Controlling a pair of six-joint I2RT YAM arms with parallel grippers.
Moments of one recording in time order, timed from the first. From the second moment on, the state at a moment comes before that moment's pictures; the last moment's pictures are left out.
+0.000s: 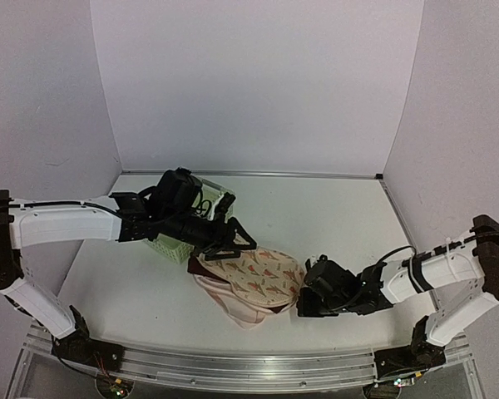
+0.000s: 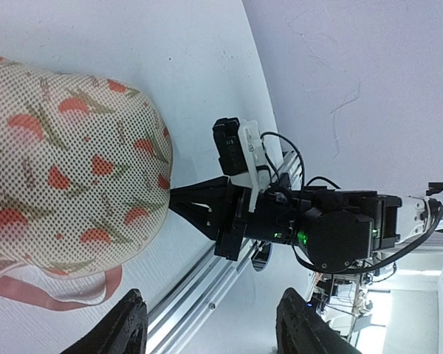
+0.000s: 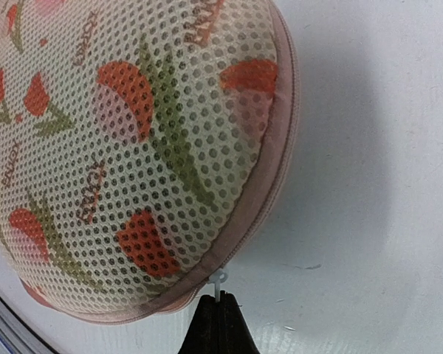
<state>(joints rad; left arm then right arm) -0.93 1.50 1.09 -0.19 0.51 -0.90 1.10 1.46 0.53 -0.06 0.18 0.99</state>
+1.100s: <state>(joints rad) -1.03 1.65 0.80 0.15 0.31 -1.54 1.17 1.59 0.67 0.03 0.30 1.05</state>
